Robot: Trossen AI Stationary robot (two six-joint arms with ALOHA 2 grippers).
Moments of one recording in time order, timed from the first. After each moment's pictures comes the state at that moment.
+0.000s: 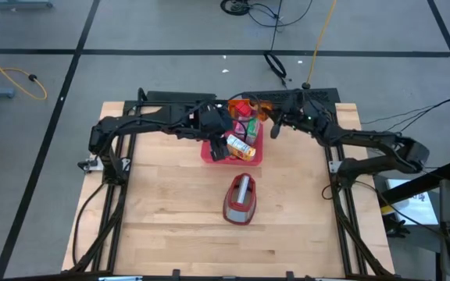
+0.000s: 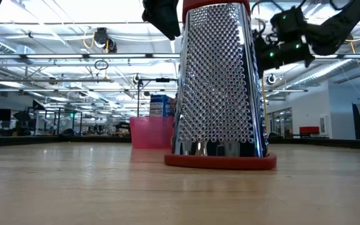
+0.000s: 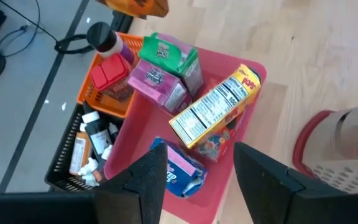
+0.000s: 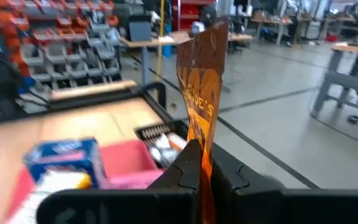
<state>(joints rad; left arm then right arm) 0.09 1.81 1.96 -1.13 -0.29 -0.09 -0.63 1.22 0.52 0.63 -0.15 -0.04</state>
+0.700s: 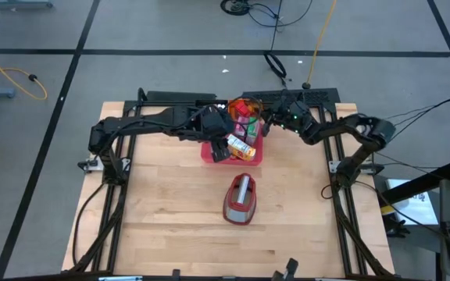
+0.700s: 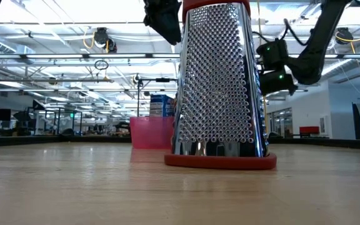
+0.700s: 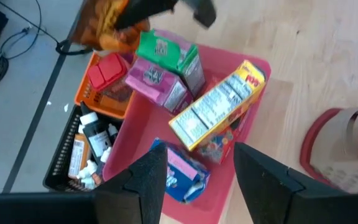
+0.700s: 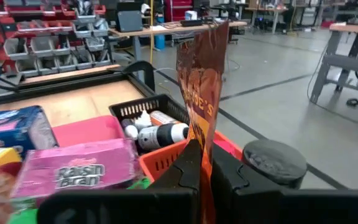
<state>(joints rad) 0.10 1.81 1.90 -1.08 -0.30 -0.07 -0.70 1.63 0.52 1.01 -0.19 -0.02</state>
